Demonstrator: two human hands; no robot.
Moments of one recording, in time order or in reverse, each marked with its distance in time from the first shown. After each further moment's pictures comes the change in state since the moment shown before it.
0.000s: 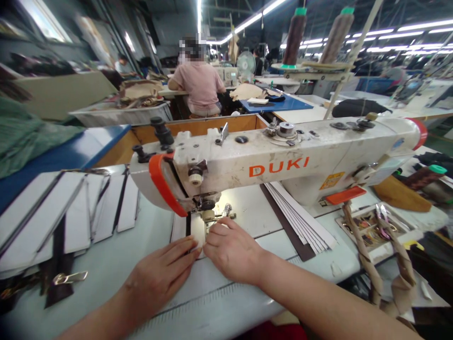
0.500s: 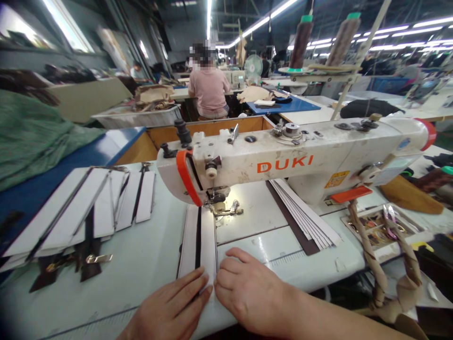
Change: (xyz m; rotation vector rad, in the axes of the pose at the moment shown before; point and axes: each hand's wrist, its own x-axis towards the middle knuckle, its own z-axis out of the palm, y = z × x) left_hand -0.032 0.058 -0.021 -0.027 -0.018 0.042; right_hand -0.039 -0.053 -0.021 0.107 -0.121 -0.077
